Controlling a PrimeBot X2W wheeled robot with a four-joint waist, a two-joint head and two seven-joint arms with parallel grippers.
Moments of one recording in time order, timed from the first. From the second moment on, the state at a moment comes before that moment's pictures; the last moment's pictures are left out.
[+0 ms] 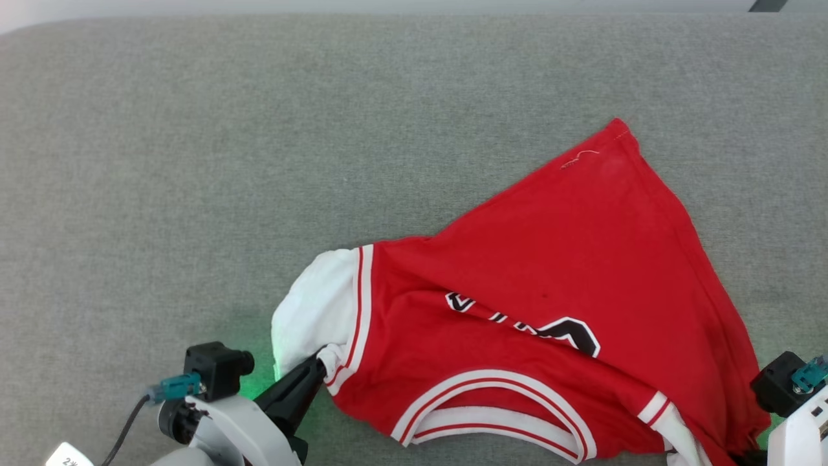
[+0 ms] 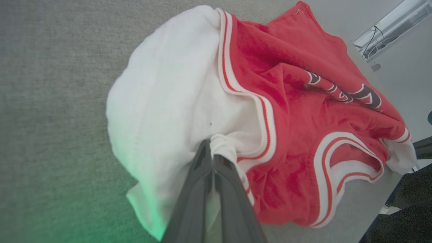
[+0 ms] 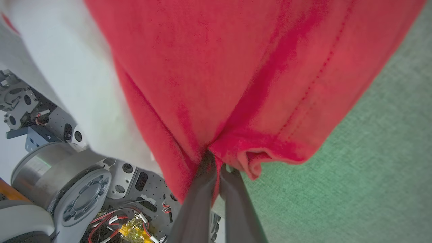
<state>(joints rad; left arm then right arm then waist) -0.40 0.71 -0.96 0.15 -1.11 0.00 -0.26 -0.12 -0.95 0.55 -0.12 0.90 0.13 0.73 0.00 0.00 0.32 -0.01</state>
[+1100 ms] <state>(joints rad) -0.55 0.55 -0.99 0.21 -1.01 -0.05 -0.25 -0.84 -0.81 0.60 0.21 0.64 0.13 0.74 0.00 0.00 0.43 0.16</state>
